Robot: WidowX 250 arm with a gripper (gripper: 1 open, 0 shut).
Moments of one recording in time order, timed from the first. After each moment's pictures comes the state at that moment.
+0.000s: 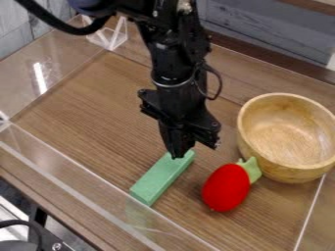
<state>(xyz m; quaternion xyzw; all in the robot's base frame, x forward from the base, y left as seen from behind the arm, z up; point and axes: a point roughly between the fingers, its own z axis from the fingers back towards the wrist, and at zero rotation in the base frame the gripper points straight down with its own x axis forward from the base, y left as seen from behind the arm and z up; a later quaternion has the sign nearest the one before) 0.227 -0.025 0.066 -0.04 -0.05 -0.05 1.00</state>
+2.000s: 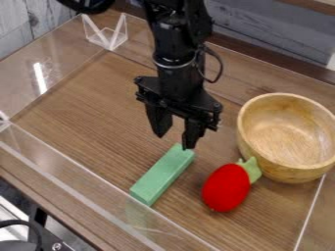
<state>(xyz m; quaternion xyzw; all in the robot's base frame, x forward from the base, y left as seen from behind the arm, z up) 0.234 -0.014 0.075 -0.03 -0.02 0.01 1.00</state>
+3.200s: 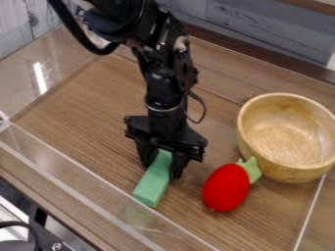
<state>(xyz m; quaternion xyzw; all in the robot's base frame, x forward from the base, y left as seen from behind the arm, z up) 0.223 0.002 0.019 -0.01 0.01 0.08 1.00</state>
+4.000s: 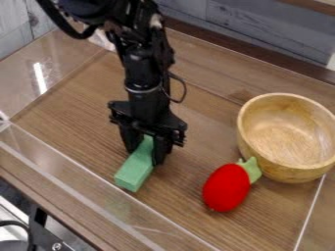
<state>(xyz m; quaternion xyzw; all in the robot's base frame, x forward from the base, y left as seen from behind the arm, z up) 0.223 0.029 0.037 -0.03 0.01 0.07 1.00</state>
